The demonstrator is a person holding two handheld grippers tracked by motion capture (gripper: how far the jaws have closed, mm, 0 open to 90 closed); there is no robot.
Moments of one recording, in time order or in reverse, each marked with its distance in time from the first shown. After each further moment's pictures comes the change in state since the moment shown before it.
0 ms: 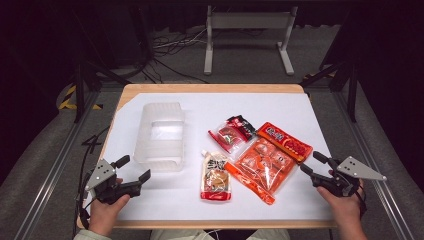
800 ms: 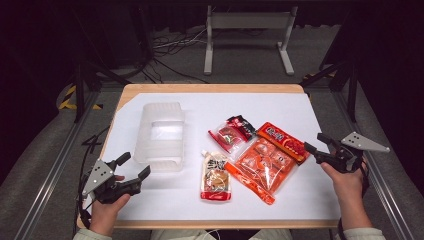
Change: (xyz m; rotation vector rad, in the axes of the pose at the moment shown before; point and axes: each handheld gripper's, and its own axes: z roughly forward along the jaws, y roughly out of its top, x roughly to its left) left arm -0.006 0.005 -0.003 -0.097 0.019 0.021; right arm -0.045 0.033 0.024 0.031 -0.012 0.128
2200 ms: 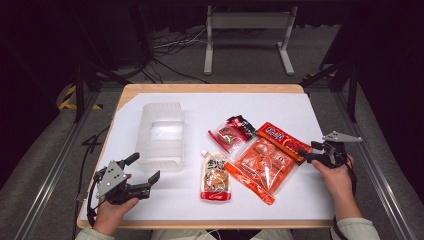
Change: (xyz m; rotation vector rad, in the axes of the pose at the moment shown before) left arm -0.017 -0.001 0.013 0.021 -0.060 0.128; right arm -0.027 -0.037 0.048 0.322 -0.077 0.065
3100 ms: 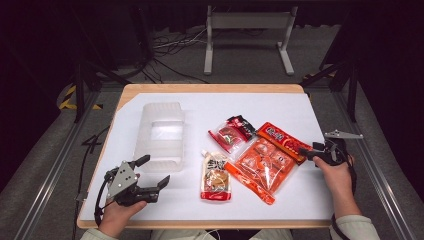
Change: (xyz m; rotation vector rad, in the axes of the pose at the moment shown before) left arm -0.015 0.006 0.011 0.036 -0.068 0.037; right arm -0.010 0.001 0.005 0.039 0.004 0.103
